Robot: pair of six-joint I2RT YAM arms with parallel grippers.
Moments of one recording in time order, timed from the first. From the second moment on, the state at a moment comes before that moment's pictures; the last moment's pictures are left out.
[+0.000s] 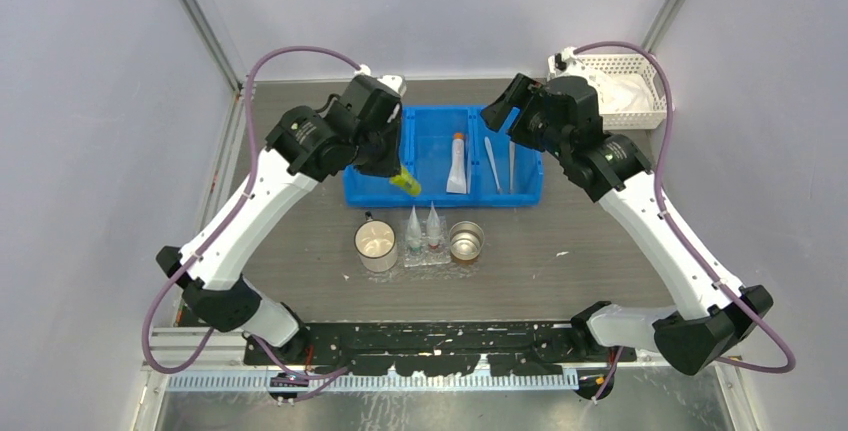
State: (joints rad) left arm -0.79 1.50 1.93 -1.23 -0.20 -0.49; right arm 0.49 1.24 1.42 -0.56 0.14 0.73
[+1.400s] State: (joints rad) left arm -0.97 1.62 1.88 -1.45 -0.08 -0.43; right arm 0.48 1.22 1.24 -0.62 0.14 0.68
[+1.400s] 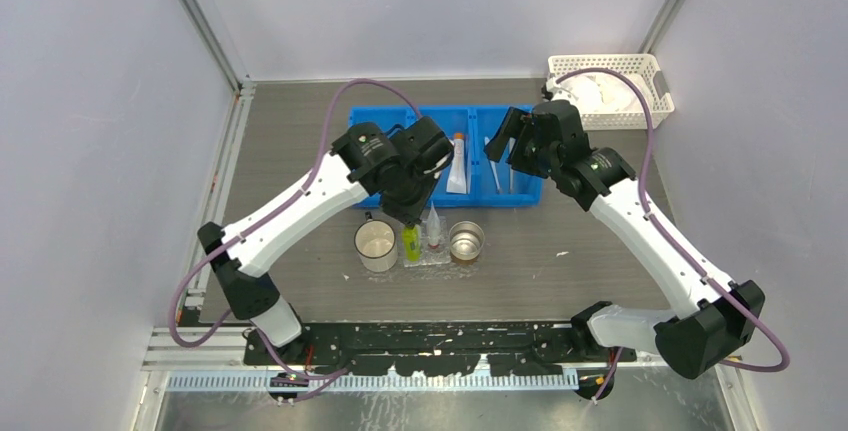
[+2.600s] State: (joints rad) left arm -0.97 1.65 1.74 -1.30 -0.15 -0.39; right arm 0.40 1.20 1.11 -0.55 0.05 0.67
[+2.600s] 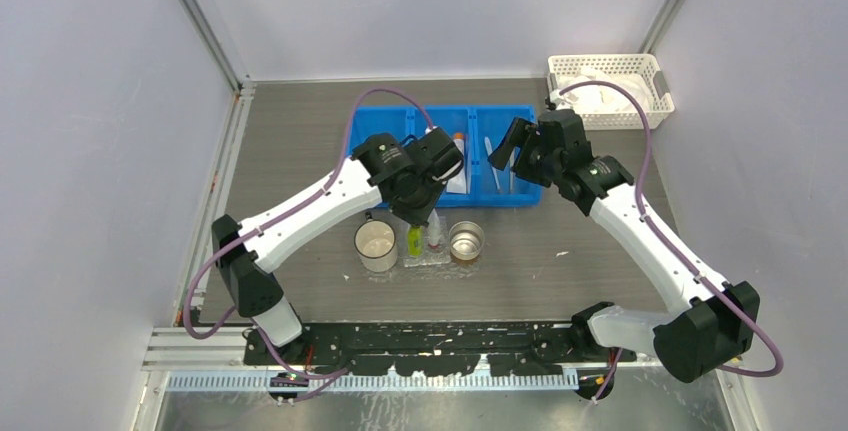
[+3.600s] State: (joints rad) left arm -0.97 1.60 1.53 -1.13 -0.16 -0.41; right arm 0.40 1.20 1.06 -0.51 0.02 0.68
